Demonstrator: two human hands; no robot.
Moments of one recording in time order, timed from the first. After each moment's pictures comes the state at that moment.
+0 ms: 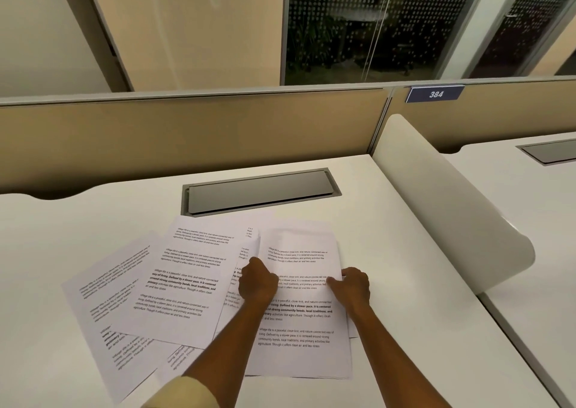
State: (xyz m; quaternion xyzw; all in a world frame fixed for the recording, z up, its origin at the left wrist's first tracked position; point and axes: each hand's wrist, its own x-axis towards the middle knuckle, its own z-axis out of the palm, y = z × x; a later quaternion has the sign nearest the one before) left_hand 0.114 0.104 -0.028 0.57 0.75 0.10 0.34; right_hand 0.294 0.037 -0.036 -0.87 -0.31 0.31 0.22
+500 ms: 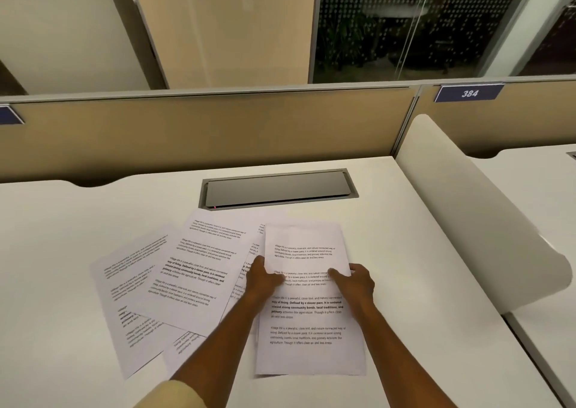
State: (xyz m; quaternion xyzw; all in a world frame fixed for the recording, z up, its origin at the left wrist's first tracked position) left_hand 0.101 0.096 -0.038 0.46 0.66 0.27 0.53; right_hand 0.298 0.046 -0.033 -0.82 -0.26 0.38 0.35
